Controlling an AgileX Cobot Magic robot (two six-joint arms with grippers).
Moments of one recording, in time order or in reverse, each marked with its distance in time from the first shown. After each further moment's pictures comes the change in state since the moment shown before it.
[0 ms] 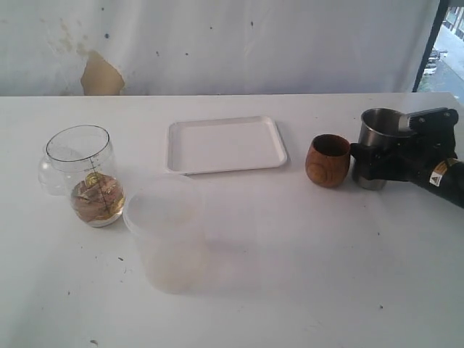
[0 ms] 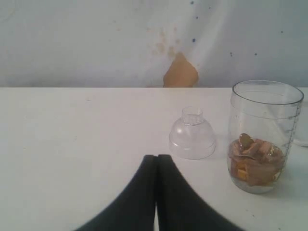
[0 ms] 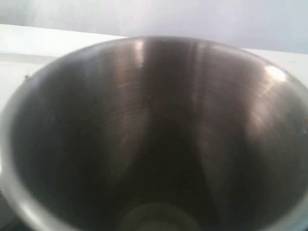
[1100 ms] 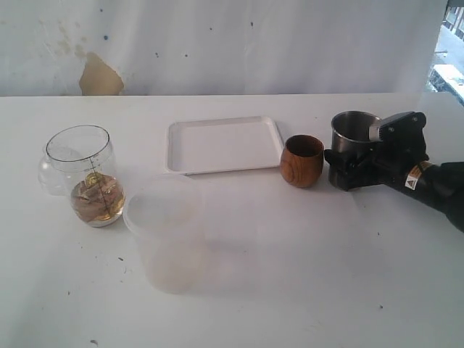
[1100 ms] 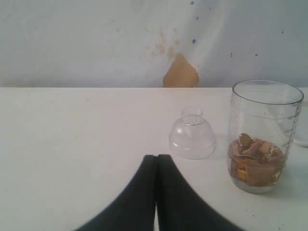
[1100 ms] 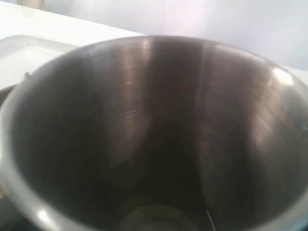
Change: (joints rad) left arm 0.000 0.000 0.000 0.000 0.000 0.000; right arm 0.081 0.035 -0.002 -0.008 -0.043 -0.123
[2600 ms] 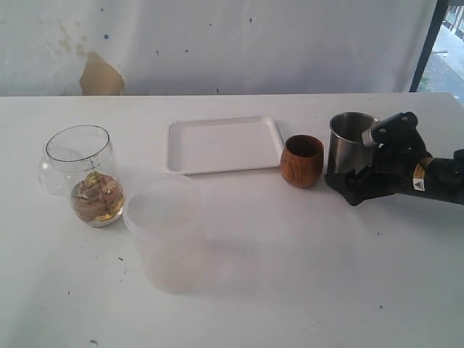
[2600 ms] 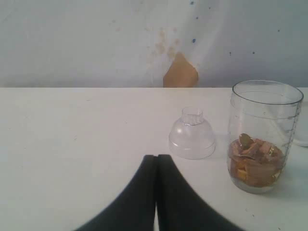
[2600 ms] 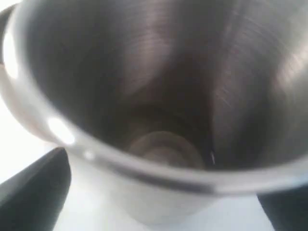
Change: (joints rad) left arm 0.000 0.000 0.000 0.000 0.000 0.000; right arm 0.000 -0.129 0.002 -0.274 0.331 0.221
